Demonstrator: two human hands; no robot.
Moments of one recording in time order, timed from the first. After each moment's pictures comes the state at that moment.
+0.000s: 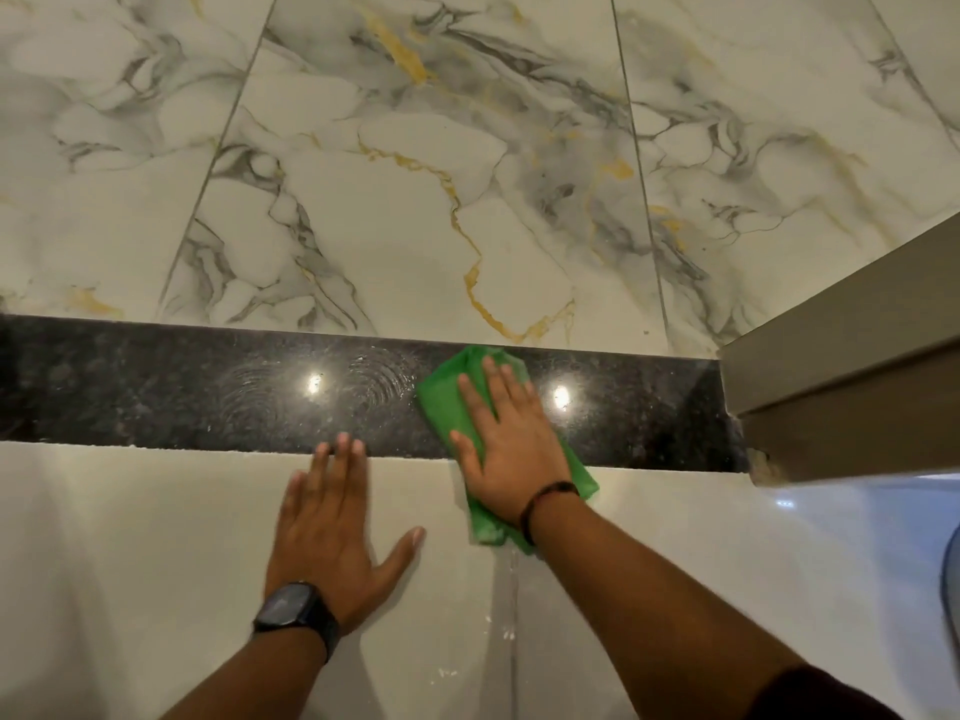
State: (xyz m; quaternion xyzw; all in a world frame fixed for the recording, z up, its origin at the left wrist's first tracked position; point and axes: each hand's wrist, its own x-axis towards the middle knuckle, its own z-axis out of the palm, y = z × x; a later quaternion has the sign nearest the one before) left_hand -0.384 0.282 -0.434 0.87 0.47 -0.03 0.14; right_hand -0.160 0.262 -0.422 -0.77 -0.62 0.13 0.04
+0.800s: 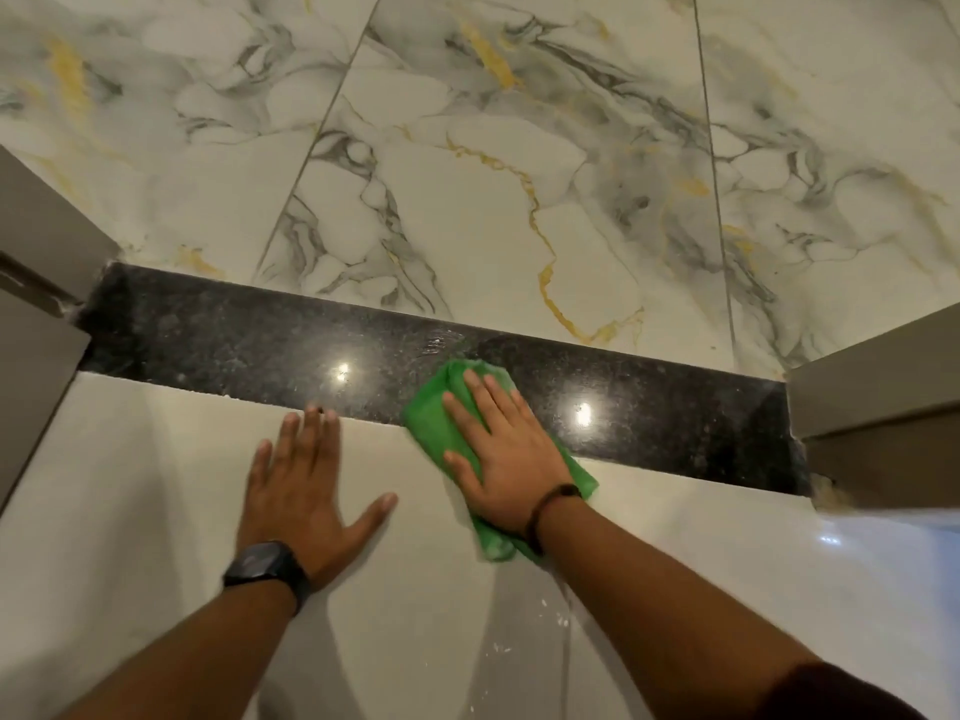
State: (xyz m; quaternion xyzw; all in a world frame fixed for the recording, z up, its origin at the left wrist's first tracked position) left_hand -0.462 0.315 -0.437 0.83 0.55 -0.04 0.11; right_hand -0.219 0.272 -0.418 -0.68 -0.72 0.14 0.02
